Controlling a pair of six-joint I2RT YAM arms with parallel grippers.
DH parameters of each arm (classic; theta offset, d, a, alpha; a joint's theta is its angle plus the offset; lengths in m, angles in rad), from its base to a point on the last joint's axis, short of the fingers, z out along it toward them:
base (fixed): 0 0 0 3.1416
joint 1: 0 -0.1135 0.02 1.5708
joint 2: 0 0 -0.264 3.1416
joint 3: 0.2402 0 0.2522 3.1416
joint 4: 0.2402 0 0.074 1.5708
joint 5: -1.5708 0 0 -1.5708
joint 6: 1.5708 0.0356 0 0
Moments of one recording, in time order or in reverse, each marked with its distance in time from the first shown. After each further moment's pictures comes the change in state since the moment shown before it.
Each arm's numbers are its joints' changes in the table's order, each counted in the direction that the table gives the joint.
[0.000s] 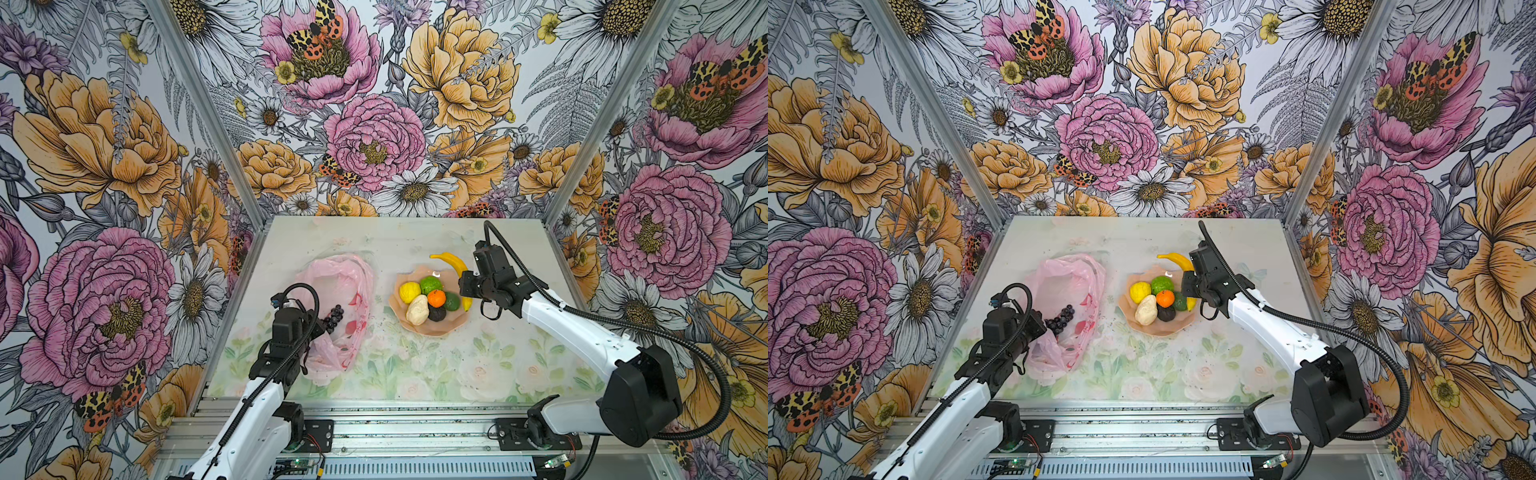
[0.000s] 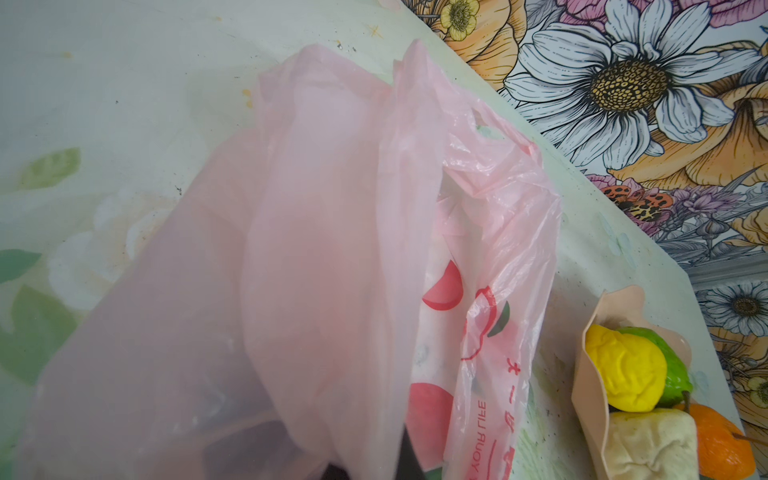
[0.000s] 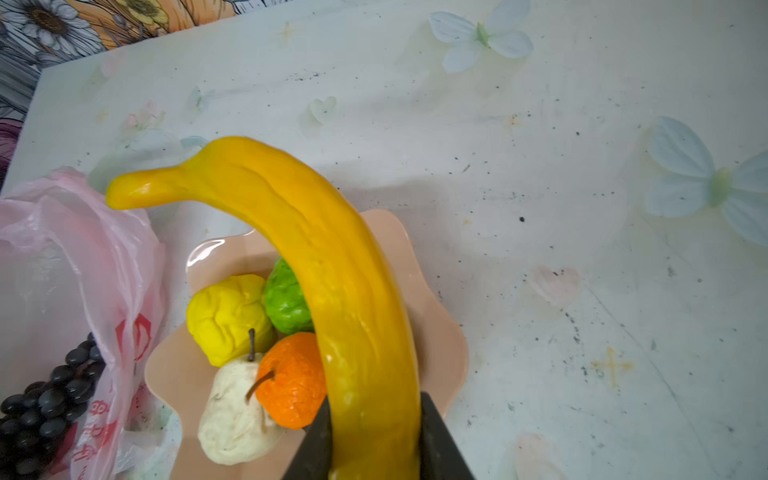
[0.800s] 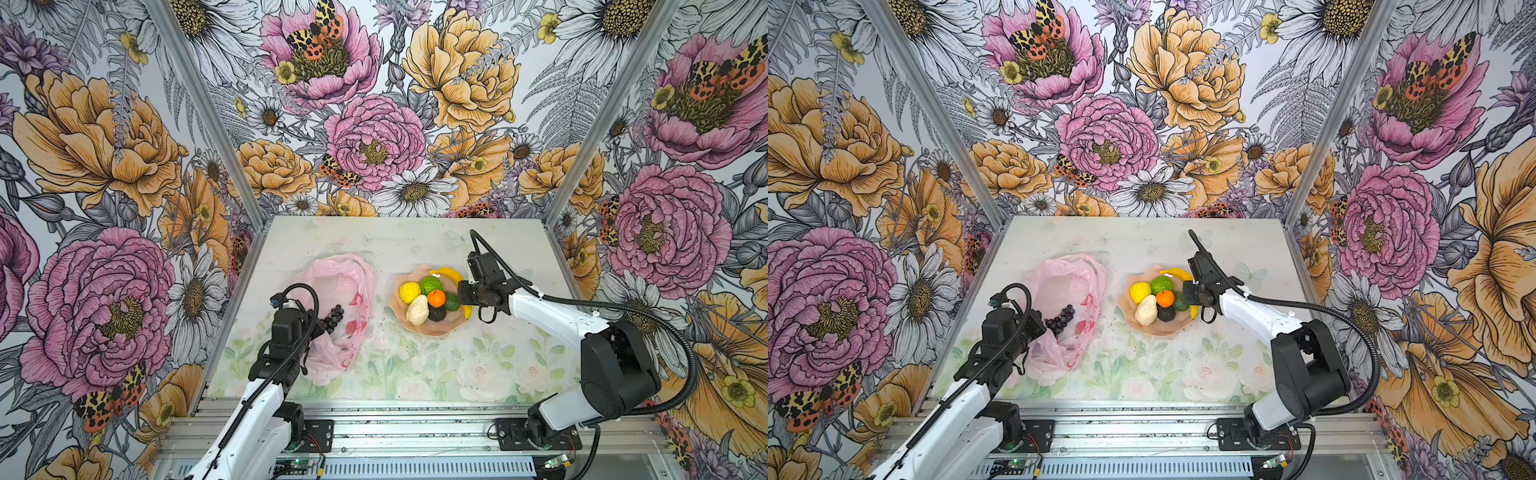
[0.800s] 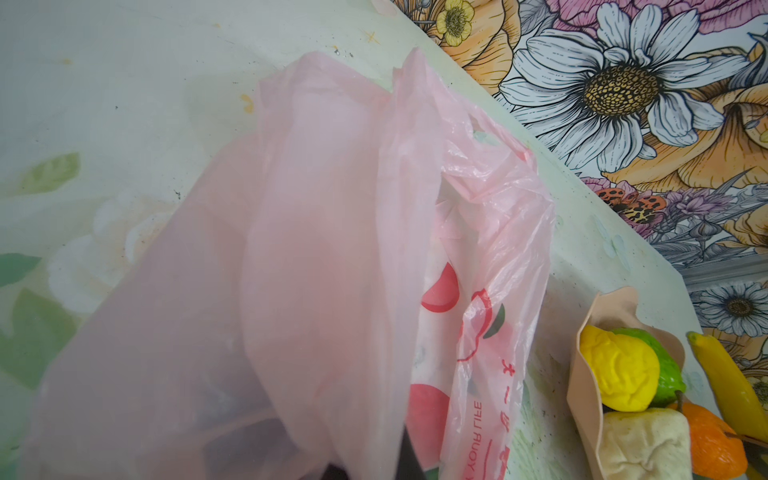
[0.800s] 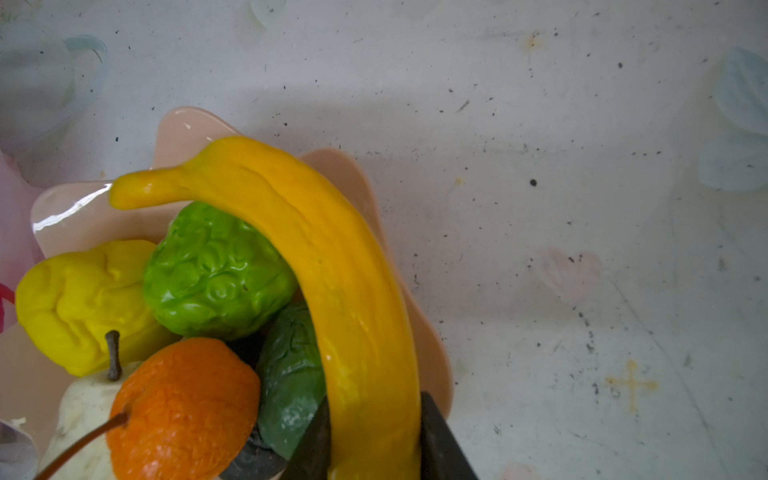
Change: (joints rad) left arm 0.000 -0.015 -0.002 0.000 0.000 0.000; right arm 0.027 0.145 -0.053 -0.087 0.029 -0.093
